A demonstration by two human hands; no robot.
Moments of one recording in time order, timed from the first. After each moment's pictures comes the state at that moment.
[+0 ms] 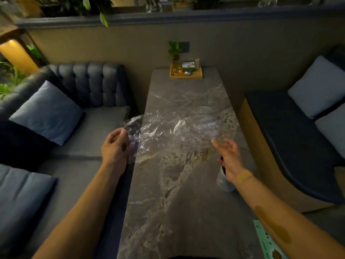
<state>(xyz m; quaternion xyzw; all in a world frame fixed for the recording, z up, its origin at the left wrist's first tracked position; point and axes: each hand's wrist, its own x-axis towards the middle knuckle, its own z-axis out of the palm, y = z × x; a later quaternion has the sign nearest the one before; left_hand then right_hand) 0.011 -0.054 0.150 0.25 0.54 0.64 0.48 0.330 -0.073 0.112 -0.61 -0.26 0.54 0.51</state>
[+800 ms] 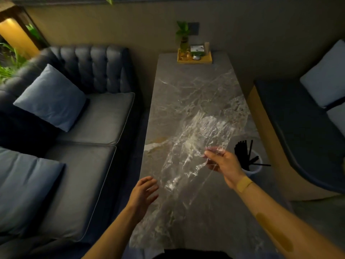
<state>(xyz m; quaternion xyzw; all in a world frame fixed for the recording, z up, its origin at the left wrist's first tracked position) 0.001 -0.162 0.014 0.12 0.59 0.42 0.67 0.280 -0.100 0.072 -0.57 -0.32 0.61 0.44</state>
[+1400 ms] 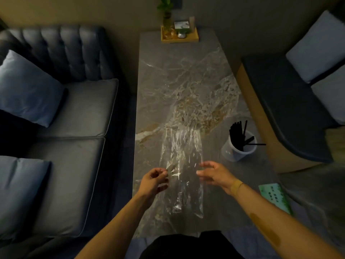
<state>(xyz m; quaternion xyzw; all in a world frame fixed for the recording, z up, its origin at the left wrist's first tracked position) 0.023 -0.149 -0.024 0.27 0.60 0.31 0.69 0.274 -0.150 0.015 -0.65 -0.30 0.66 0.25</state>
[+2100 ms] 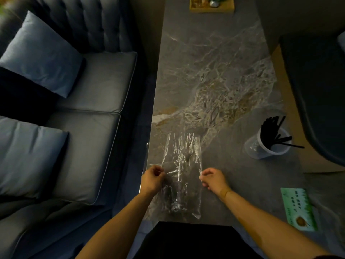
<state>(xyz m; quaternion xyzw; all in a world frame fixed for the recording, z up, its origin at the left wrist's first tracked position) -0.023 -0.167 -0.073 0.39 0.76 0.19 0.47 0.219 -0.161 -0.082 -0.73 -0.34 0.57 0.16</state>
